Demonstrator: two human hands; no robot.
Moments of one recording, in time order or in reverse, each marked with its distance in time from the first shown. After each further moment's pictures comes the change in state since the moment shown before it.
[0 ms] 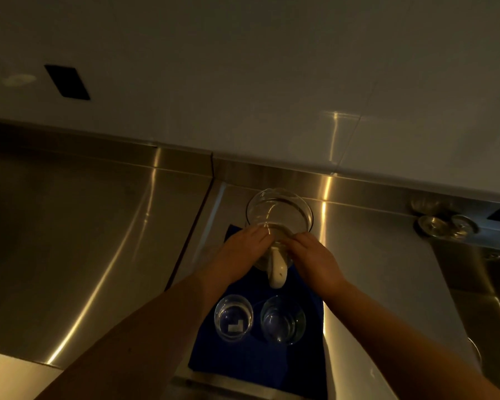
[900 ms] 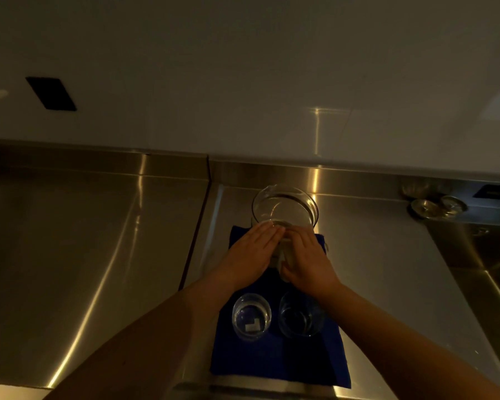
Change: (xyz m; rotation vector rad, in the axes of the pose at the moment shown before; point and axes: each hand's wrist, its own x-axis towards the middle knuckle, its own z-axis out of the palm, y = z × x) left_hand -0.020 -0.015 0.013 0.130 -0.075 0.029; right_hand -0.001 -0.041 0.024 0.066 0.119 0.150
